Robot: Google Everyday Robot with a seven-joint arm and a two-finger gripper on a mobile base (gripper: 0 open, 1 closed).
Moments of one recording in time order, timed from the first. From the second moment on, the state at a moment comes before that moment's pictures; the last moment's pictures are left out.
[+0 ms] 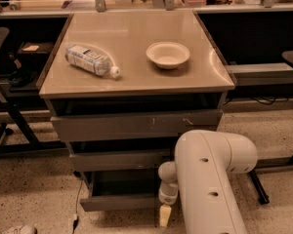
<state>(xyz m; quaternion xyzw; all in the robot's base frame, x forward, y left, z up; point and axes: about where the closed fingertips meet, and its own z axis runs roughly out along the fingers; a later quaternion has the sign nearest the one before) 0.483 -0.084 0.178 0.63 -0.76 -0.15 0.06</state>
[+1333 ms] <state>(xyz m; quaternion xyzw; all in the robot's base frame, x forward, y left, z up) 0.425 -0.092 0.206 0.62 -0.76 -0.18 0.06</state>
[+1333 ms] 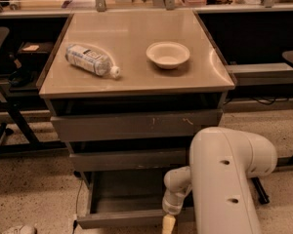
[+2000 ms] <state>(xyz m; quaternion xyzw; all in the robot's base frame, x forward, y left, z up) 0.438 -0.084 0.168 0.63 -0.75 -0.19 0.09</state>
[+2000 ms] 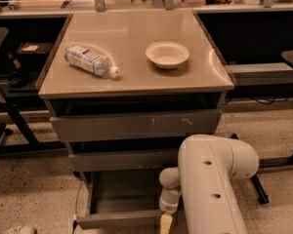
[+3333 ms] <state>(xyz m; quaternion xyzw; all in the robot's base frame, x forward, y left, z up) 0.326 -0.123 0.228 0.50 -0.81 -0.25 0.16</state>
